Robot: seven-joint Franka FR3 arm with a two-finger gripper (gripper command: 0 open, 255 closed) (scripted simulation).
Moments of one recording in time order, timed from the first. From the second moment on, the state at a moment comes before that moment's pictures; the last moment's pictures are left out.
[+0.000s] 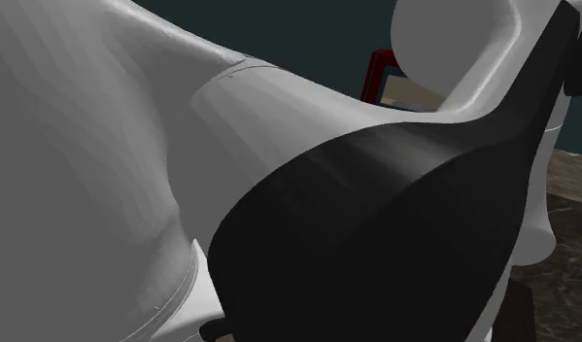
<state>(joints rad) 0.49 0.28 0.78 -1.73 -0.24 1.86 2.73</state>
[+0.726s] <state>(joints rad) 0.50 0.33 0.76 -1.82 -0.28 1.99 2.76</state>
